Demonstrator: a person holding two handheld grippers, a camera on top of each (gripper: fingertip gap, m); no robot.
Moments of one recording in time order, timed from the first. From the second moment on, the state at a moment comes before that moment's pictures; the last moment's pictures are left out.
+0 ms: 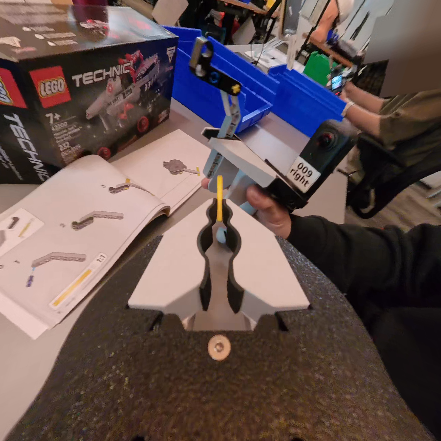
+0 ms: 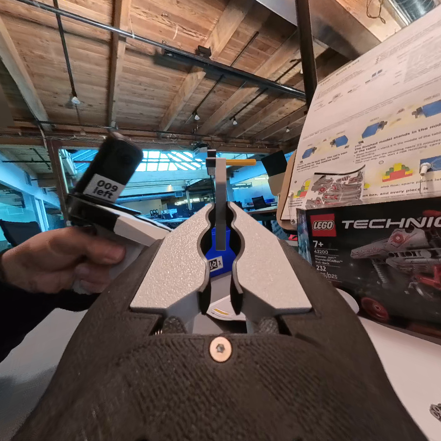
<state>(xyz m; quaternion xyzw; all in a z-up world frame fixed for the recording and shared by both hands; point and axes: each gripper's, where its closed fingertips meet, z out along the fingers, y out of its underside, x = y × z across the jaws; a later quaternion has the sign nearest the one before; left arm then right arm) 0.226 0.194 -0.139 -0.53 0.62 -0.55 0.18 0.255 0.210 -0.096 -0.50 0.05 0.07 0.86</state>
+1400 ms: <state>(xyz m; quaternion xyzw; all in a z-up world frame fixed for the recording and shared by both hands) 0.226 0.197 -0.135 -0.54 0.46 -0.71 -0.01 0.235 0.211 -0.088 -0.52 -0.06 -0.09 0.85</state>
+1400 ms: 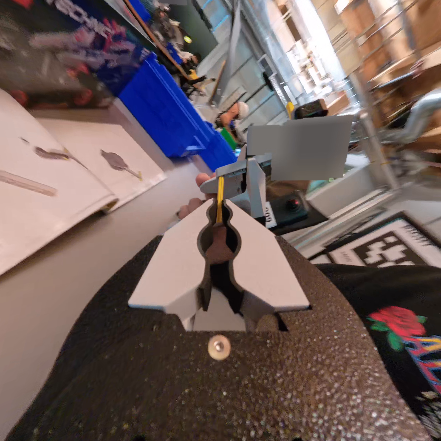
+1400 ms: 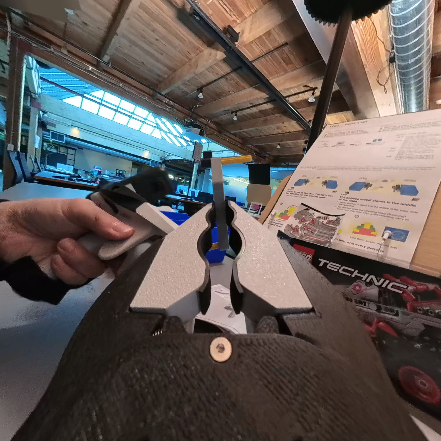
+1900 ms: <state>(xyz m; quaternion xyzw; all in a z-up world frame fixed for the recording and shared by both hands) 0.235 0.201 -0.138 -0.53 0.57 -0.59 0.23 0.250 0.214 -0.094 -0.52 0.04 -0.01 0.85</state>
